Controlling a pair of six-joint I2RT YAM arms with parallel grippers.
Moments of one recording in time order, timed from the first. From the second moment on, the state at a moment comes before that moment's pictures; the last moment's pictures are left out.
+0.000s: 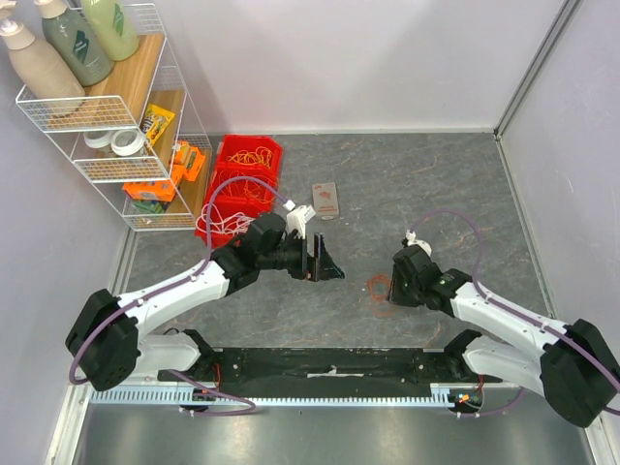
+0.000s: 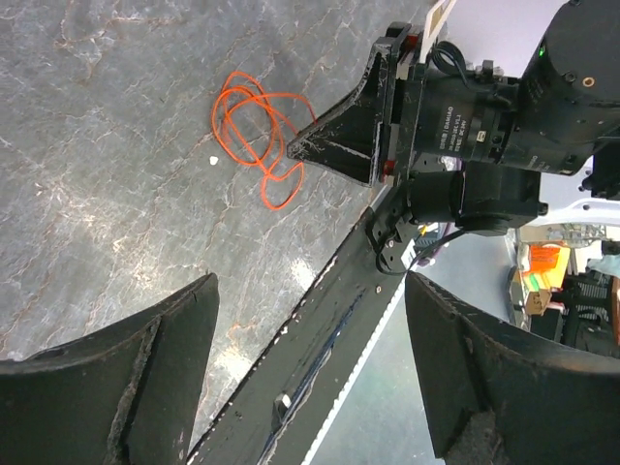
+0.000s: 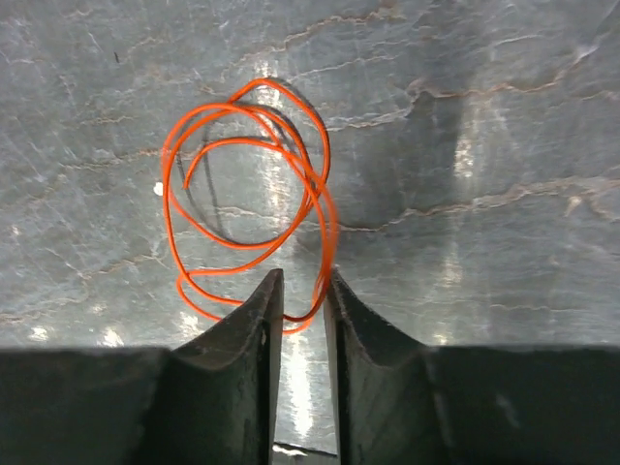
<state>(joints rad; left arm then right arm) -0.77 1.23 0.73 -0.02 0.46 -0.69 0.64 1.03 0.46 -0.46 0.12 0.73</state>
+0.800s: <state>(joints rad) -0.77 0.80 0.74 -0.06 0.27 -0.57 0.73 1.00 0.74 -0.05 -0.56 0.47</state>
